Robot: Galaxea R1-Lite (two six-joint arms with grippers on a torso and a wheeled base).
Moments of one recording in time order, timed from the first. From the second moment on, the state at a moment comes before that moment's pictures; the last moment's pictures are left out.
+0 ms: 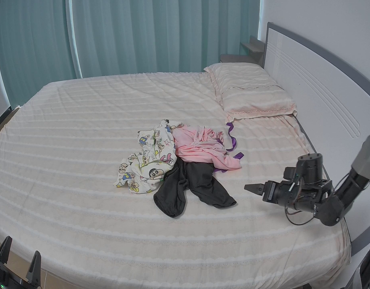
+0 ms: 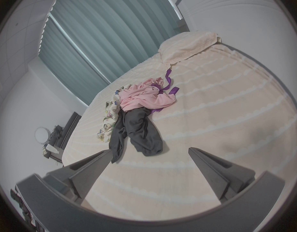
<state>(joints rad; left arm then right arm) 0.00 0.02 -0.02 0.00 0.02 -0.02 0.34 2.01 -0.57 -0.91 0.14 0.52</state>
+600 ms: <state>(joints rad) 0.00 0.02 -0.02 0.00 0.03 -0.03 0.45 2.43 -0.95 -0.92 0.00 0.59</state>
